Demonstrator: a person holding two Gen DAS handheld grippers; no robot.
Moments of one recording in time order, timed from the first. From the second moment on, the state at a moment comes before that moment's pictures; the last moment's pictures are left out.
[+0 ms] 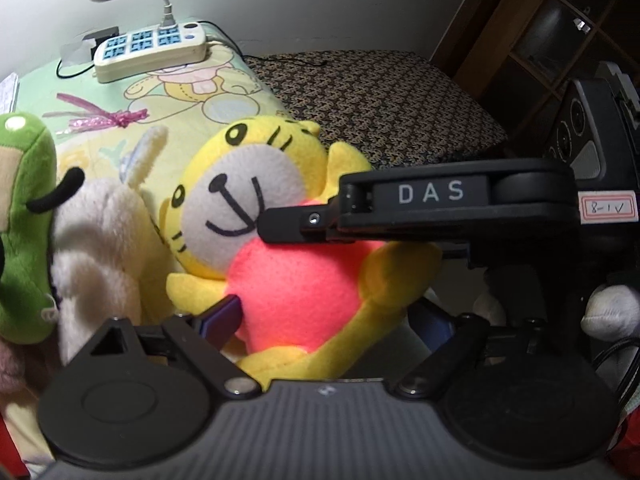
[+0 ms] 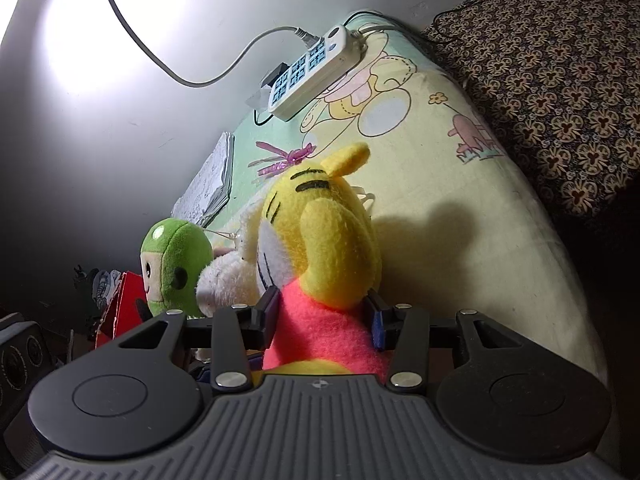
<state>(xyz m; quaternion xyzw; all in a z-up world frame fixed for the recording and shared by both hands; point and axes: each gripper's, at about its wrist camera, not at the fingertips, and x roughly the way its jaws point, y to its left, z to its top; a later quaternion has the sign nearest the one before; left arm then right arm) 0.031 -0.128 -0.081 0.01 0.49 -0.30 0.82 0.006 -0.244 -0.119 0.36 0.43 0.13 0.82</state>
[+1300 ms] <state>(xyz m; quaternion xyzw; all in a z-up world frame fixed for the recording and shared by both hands) -0.064 0.167 0.020 -0.01 0.33 -0.27 0.91 -0.037 0.014 -0.005 0.31 0.32 0.18 0.88</state>
